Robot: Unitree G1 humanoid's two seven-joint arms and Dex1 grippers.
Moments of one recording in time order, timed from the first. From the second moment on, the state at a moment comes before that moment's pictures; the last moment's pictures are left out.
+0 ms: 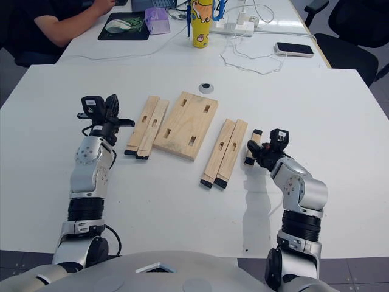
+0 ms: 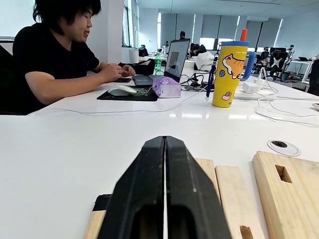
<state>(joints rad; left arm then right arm) -0.27 0.12 0.13 0.11 -0.12 0.12 -0.09 -0.15 -0.23 -0.33 -0.12 0.40 0.95 0.14</state>
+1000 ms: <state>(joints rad) -0.29 0.08 0.15 0.07 -0.47 0.31 -0.31 -0.12 -0.26 -0.23 -0.10 0.23 0.81 0.07</state>
